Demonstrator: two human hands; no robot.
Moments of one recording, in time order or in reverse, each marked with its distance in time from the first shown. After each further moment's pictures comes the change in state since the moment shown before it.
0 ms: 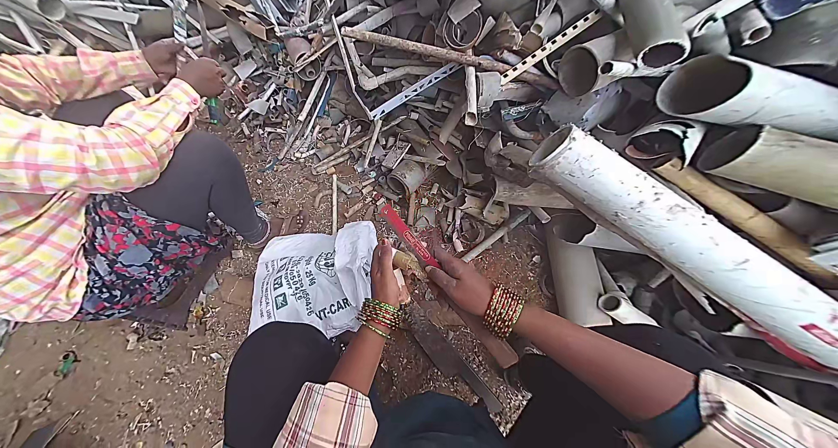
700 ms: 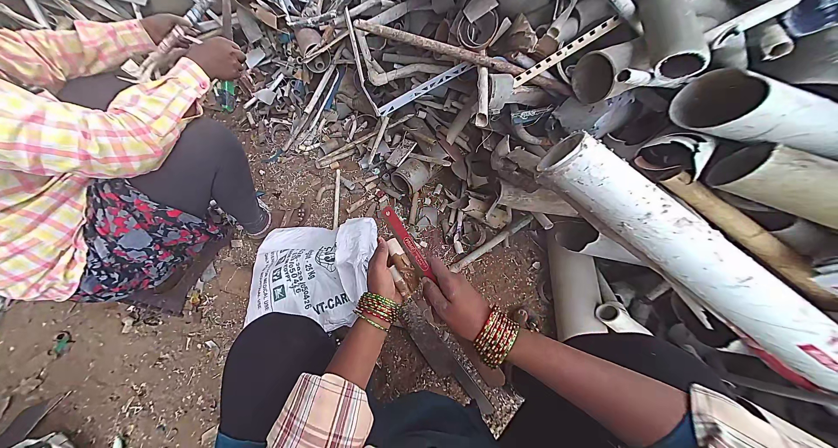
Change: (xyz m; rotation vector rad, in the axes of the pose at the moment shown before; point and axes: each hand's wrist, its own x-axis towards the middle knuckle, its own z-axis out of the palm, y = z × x) left_hand 0.007 0.001 0.003 -0.352 0.056 -0.174; right_hand -0.011 -0.005 0.028 -0.247 0.117 -0.072
